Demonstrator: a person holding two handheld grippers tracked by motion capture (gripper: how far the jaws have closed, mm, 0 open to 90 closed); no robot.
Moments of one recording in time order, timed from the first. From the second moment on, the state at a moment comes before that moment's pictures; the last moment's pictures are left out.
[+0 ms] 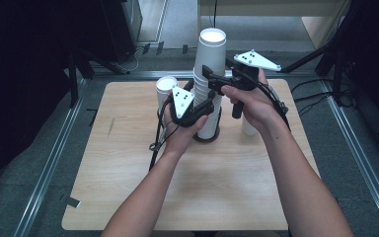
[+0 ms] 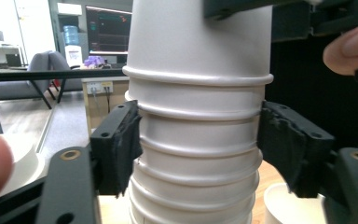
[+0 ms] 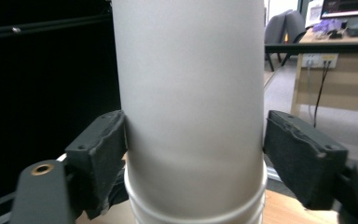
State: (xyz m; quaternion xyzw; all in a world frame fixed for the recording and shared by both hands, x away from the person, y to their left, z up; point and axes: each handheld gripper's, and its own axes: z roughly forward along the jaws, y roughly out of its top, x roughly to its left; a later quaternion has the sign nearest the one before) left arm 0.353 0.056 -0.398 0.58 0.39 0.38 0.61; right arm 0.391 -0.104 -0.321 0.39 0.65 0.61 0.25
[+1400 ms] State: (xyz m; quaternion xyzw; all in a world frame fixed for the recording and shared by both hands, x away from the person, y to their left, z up) left arm 0.362 0.050 -0.393 0.60 0.38 0.36 0.61; right arm 0.400 -0.103 -0.311 0.35 0.66 0.62 0.23
